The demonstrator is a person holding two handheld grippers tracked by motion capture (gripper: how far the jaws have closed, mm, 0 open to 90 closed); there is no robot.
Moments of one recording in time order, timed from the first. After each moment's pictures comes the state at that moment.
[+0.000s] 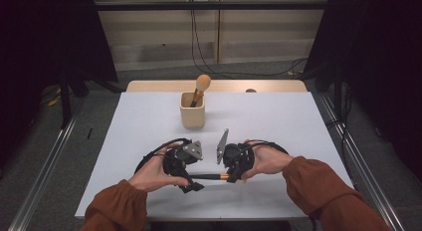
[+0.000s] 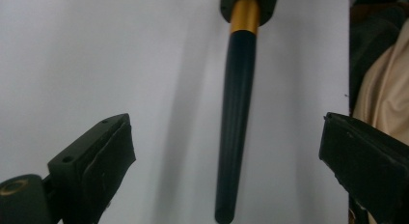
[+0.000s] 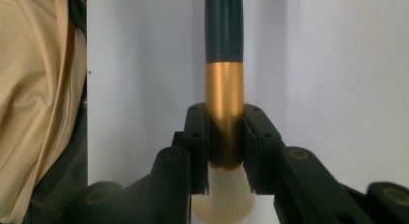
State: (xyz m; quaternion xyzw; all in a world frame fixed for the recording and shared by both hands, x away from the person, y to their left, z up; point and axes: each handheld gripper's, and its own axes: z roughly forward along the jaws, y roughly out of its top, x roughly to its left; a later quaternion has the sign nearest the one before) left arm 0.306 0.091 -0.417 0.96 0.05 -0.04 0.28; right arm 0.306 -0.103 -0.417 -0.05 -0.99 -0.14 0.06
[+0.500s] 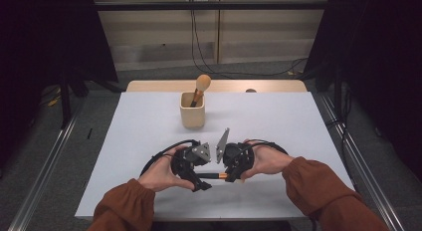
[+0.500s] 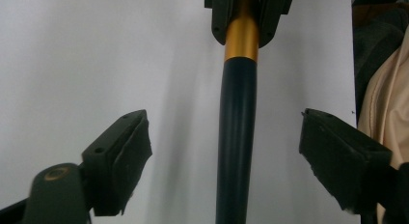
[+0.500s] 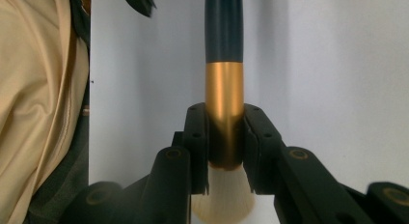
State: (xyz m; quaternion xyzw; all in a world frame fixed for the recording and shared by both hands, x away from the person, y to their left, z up) left arm 0.308 0.073 -0.424 0.96 0.04 -0.05 0.28; right arm 0.306 -0.103 -0.415 -0.05 -0.98 -0.16 0.05
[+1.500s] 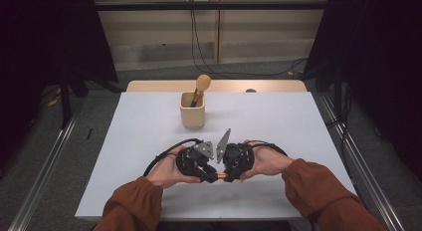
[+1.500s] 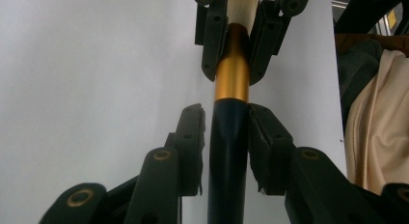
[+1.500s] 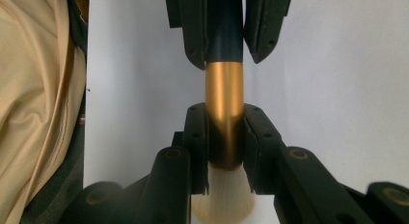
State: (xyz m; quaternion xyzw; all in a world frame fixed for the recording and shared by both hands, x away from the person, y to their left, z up) left arm 0.312 0.065 -0.431 0.94 0.04 -0.07 0.32; right arm 0.305 -0.103 -0.419 -0.05 -0.98 -0.18 0.05
